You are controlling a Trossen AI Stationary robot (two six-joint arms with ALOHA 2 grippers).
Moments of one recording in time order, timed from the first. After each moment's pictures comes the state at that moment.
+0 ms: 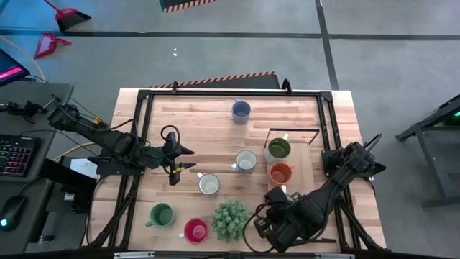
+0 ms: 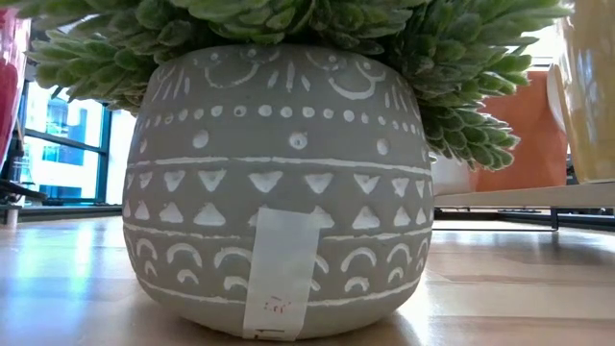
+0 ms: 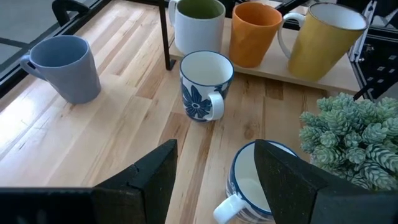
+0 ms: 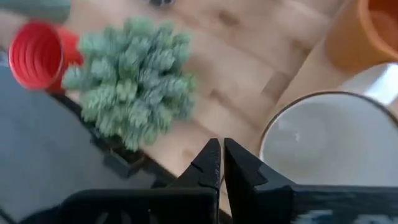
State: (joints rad) left arm -0.42 0.94 0.77 -0.44 -0.51 -0.41; right arm 0.73 1.94 2.00 -1.40 0.32 1.73
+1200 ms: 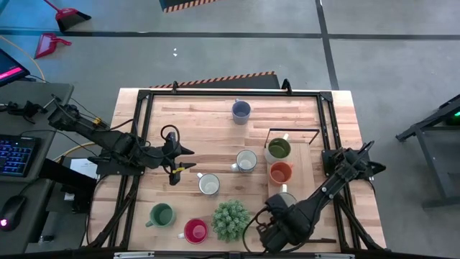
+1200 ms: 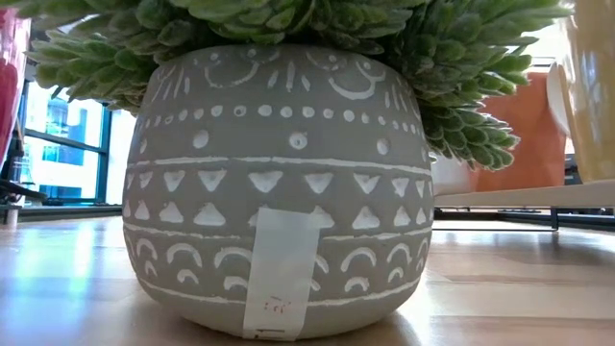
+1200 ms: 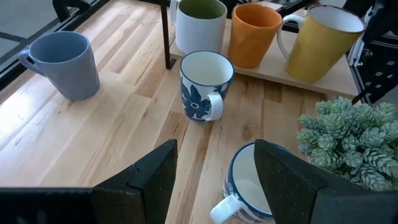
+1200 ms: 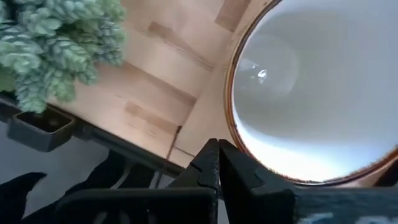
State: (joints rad) left arm -0.42 0.94 0.77 -0.44 -0.51 -0.44; right arm 0.73 2.04 2.00 -1.50 0.06 1.80
